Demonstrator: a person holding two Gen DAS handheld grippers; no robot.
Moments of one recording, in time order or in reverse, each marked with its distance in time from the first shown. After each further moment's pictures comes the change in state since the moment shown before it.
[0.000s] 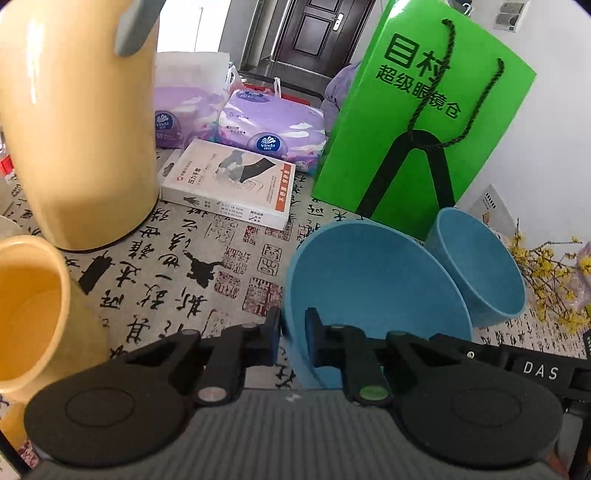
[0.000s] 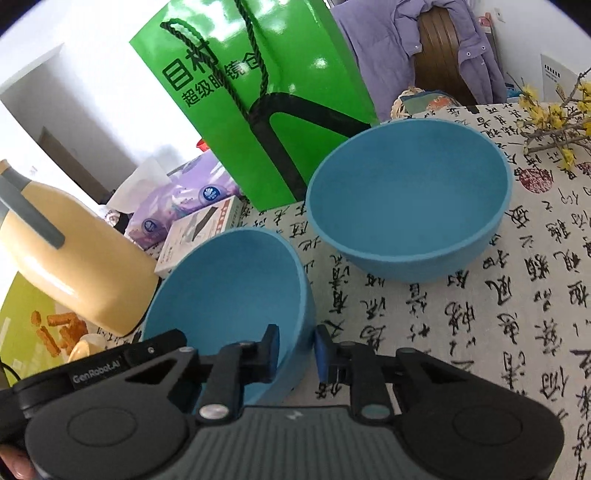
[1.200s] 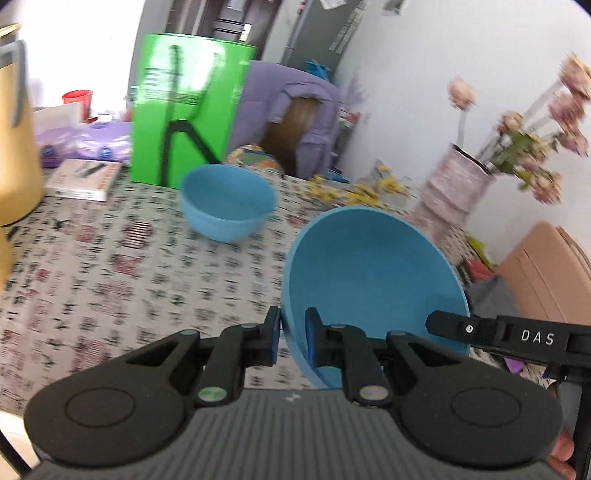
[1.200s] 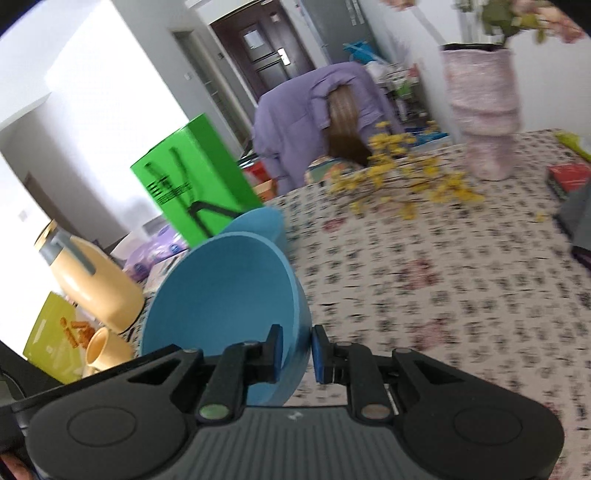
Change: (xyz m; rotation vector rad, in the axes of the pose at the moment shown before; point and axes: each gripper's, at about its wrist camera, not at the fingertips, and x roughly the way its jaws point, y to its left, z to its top) left arm -0.152 -0.217 -0.115 0.169 -0.032 -0.211; right arm -0.289 -0.128 -0.068 0.058 -0.187 -0.102
